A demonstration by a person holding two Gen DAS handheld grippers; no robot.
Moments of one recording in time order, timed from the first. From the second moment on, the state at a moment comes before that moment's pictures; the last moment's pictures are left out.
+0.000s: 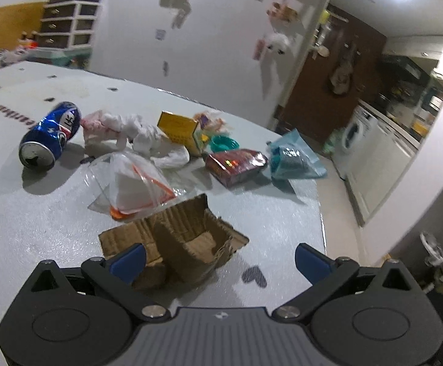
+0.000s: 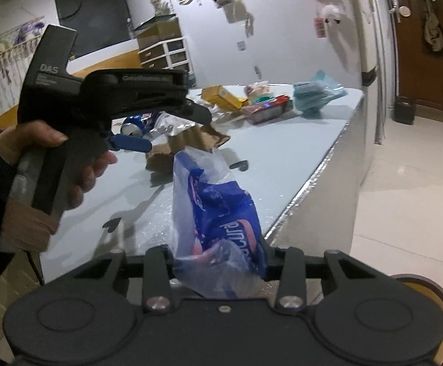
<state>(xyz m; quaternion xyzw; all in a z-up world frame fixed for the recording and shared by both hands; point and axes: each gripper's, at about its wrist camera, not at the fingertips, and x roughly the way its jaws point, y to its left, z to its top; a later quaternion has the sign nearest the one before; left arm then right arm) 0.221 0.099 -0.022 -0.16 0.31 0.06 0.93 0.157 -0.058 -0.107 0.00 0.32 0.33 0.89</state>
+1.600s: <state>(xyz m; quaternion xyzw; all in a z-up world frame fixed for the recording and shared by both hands) 0.101 0.005 -0.020 -0.03 0.26 0.00 0.96 0.106 -0.128 -0.082 0.04 0.27 0.19 0.94</state>
